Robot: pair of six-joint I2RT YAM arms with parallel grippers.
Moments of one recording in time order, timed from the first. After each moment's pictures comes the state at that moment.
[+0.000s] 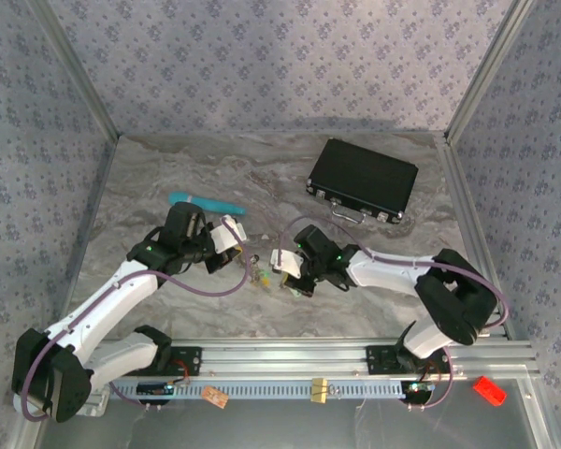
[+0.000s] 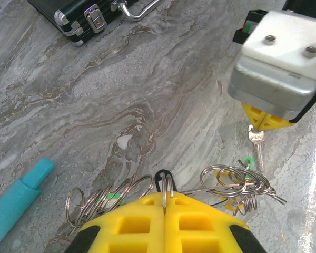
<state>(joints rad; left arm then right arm) -0.51 1.03 0.74 -0.45 0.40 0.59 0.84 1.54 0.76 -0.20 -0.31 -0.45</state>
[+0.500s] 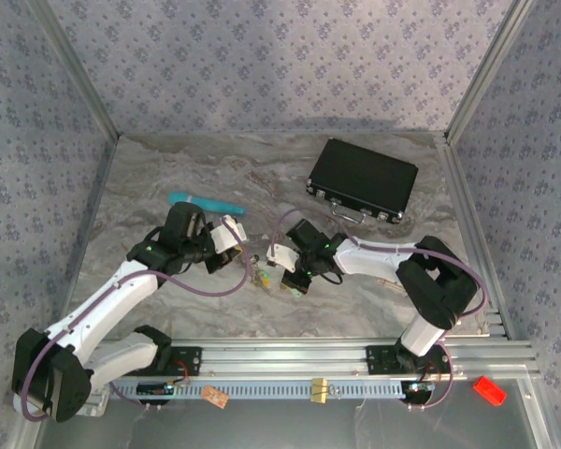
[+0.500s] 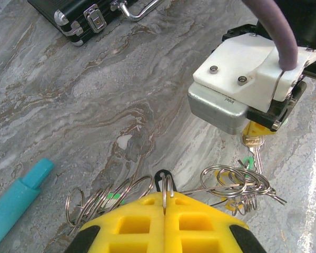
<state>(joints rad) -0.51 1.03 0.74 -0.45 0.40 0.59 0.82 1.65 0.89 -0.34 -0.33 -0.36</state>
